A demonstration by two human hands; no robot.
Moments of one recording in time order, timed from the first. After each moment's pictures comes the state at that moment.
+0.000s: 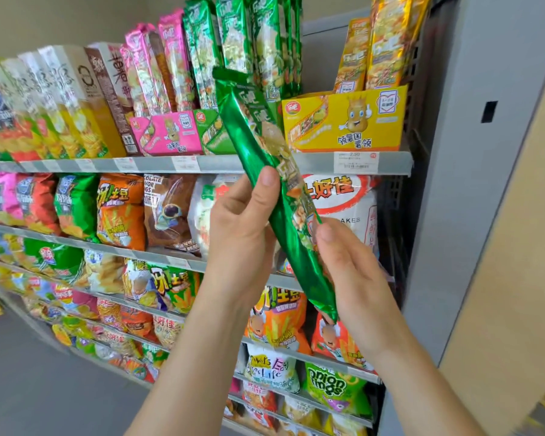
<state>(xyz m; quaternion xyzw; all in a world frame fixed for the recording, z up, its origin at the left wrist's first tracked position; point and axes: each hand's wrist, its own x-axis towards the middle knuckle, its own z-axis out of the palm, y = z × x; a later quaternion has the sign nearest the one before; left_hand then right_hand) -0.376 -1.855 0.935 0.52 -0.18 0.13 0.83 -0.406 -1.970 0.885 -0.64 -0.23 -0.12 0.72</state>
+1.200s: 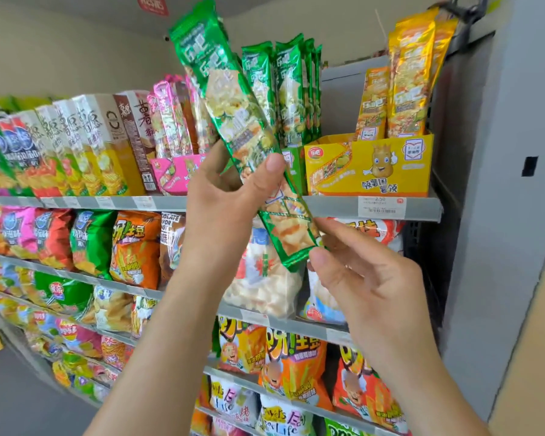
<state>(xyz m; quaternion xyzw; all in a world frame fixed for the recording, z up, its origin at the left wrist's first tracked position) -0.335 -1.805 0.991 0.62 -0.26 0.26 0.69 -0.387 -1.953 0.919 -0.61 -0.25 -0.27 0.70</state>
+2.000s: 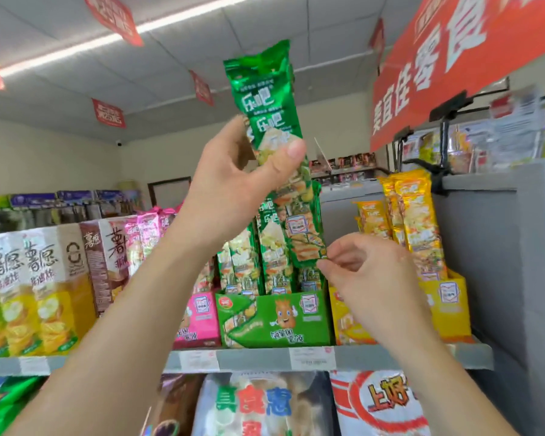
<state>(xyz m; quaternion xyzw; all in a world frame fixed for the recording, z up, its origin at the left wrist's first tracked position) -0.238 -1.779 1.156 0.60 -0.53 0.29 0.53 -0.254 -1.935 1.043 -0.76 -0.05 -0.48 0.43</state>
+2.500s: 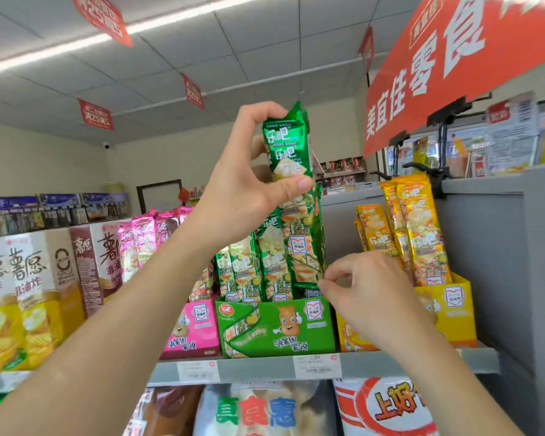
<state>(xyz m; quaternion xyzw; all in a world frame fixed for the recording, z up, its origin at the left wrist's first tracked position) -0.206 -1.774 1.163 0.62 -0.57 0.26 0.47 -0.253 -1.931 1.046 -0.88 0.00 -0.41 0.24</state>
